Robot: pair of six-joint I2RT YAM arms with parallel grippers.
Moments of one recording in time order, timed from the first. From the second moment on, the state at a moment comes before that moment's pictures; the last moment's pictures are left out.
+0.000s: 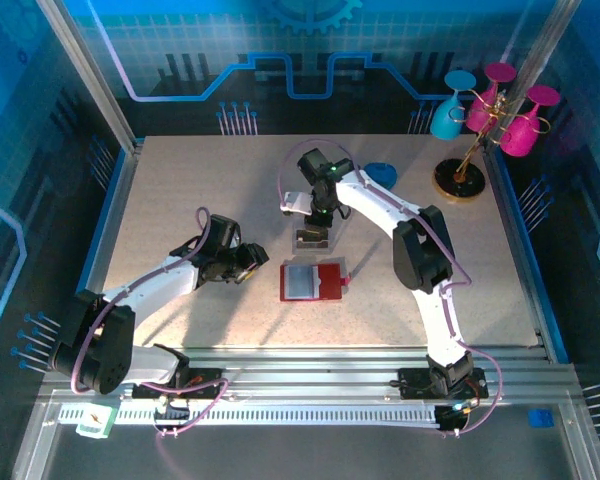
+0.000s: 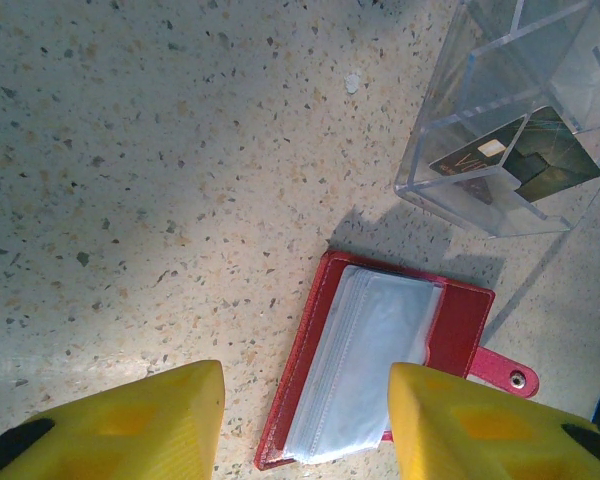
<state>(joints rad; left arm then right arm) -0.34 1.34 0.68 -0.30 0.30 -0.98 0.58 2.20 1.93 -1.00 -0.09 -0.85</state>
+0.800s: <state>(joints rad) -0.34 1.34 0.68 -0.30 0.31 -0.98 0.58 2.18 1.84 -0.91 -0.05 -0.85</state>
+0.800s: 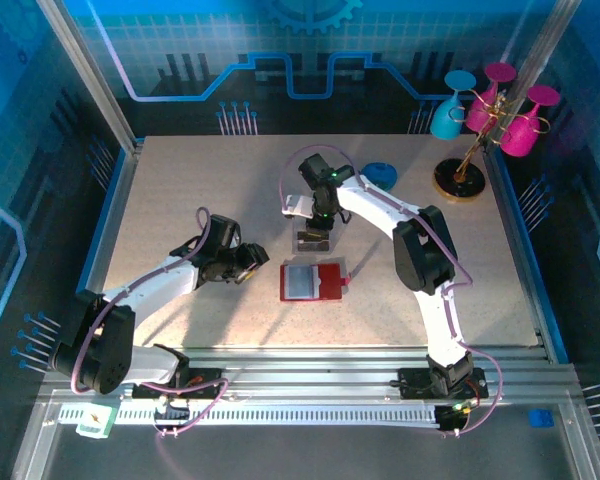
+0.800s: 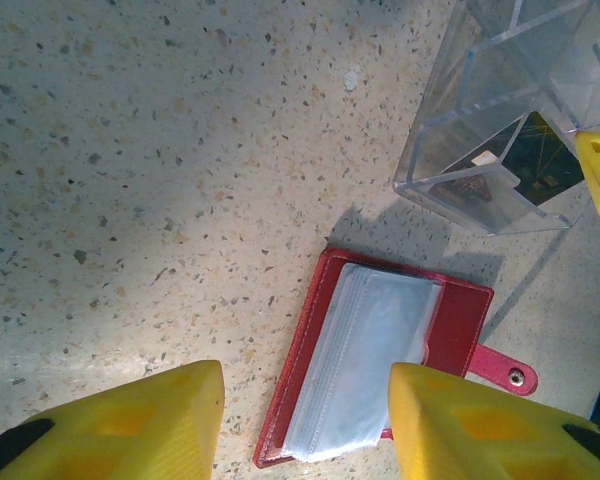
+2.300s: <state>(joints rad) -0.47 1.55 0.72 -0.17 0.39 -1.01 0.69 1.76 1.11 -0.42 -0.49 0.64</state>
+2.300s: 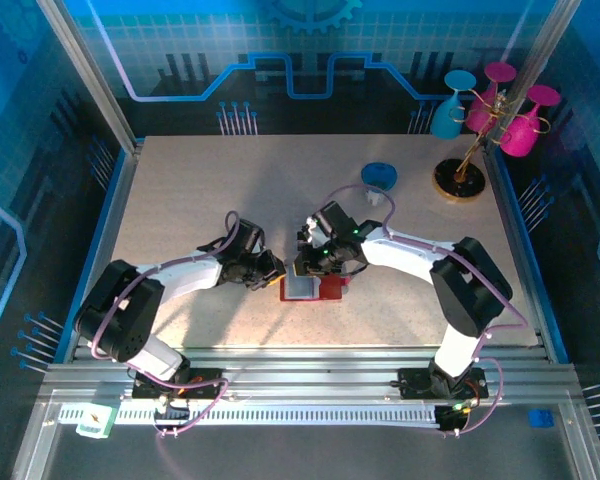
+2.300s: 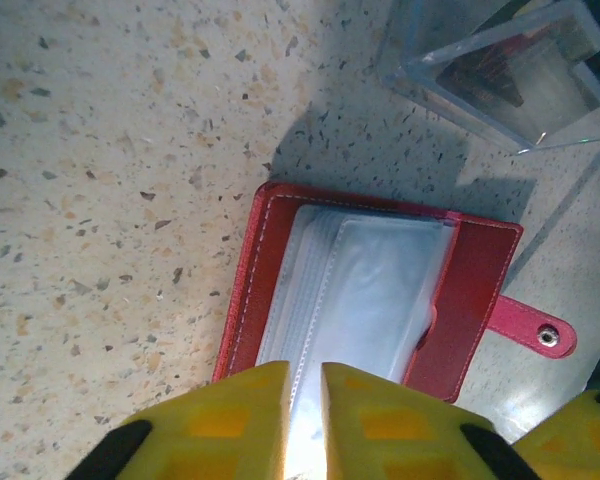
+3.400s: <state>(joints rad) -0.47 1.61 0.70 -0.14 0.41 -1.03 0.64 1.86 1.04 -0.33 -0.57 0.72</state>
